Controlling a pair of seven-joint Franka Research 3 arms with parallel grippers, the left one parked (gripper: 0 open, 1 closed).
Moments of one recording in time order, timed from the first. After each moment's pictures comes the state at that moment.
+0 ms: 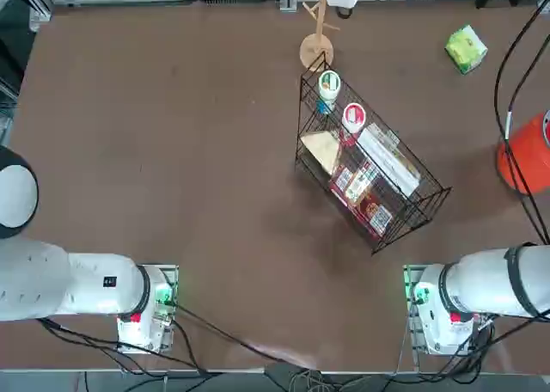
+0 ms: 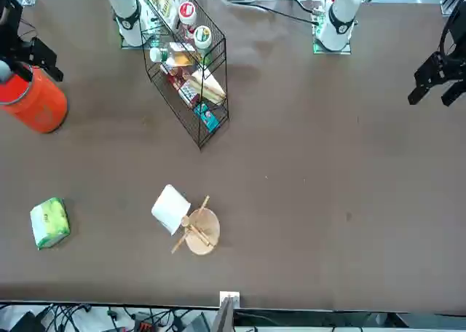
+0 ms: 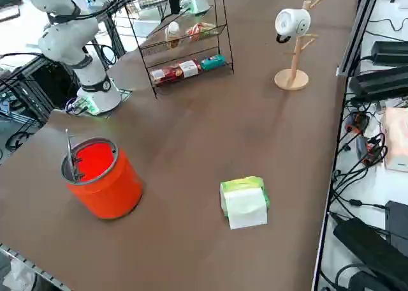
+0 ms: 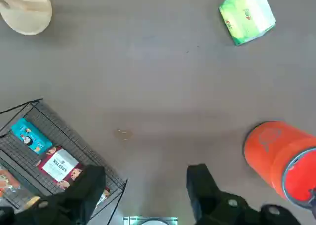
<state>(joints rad) 0.03 -0.10 -0.02 -1.62 -0.01 1.49 0.00</state>
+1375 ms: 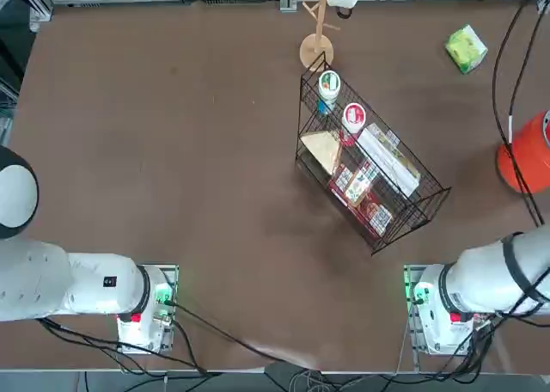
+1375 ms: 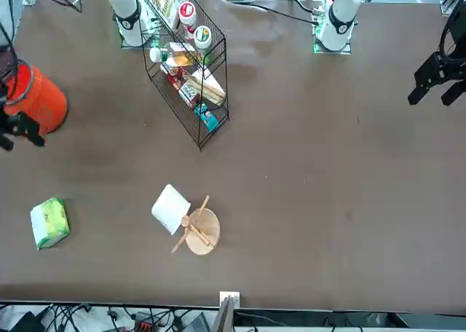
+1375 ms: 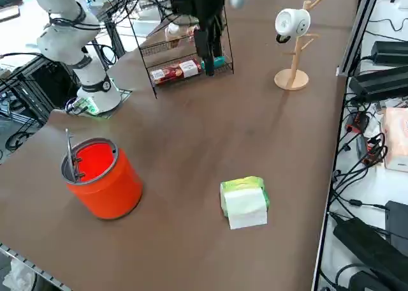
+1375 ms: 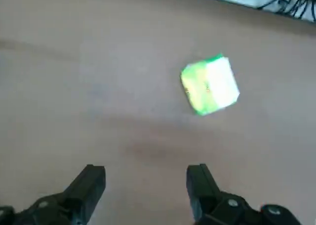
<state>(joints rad) -0.11 0.23 -0.05 -1.55 -0.06 1.90 -0.33</state>
